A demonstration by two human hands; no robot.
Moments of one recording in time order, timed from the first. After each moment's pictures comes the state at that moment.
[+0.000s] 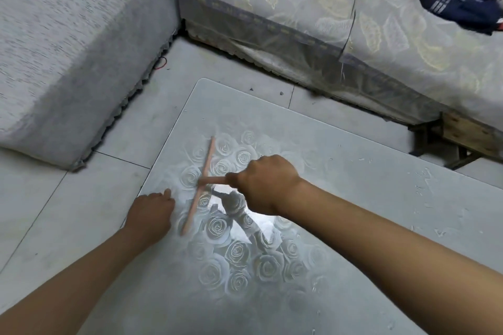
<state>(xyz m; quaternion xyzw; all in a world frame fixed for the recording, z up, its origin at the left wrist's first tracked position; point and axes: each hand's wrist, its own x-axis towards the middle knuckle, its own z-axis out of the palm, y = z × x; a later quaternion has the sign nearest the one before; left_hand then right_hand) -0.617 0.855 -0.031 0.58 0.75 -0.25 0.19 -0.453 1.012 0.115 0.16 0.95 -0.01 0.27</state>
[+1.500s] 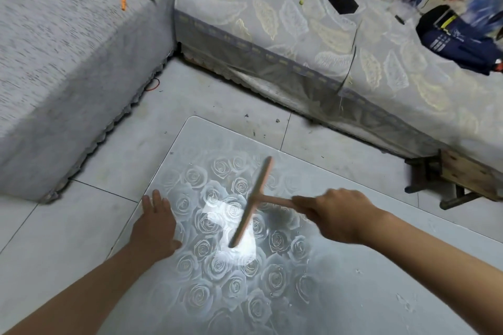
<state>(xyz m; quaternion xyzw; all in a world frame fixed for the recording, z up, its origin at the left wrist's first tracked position) -0.634 0.953 -0.065 0.49 0.80 -0.24 0.25 -0.399 1.147 0.124 0.27 0.89 -0.04 0.36</state>
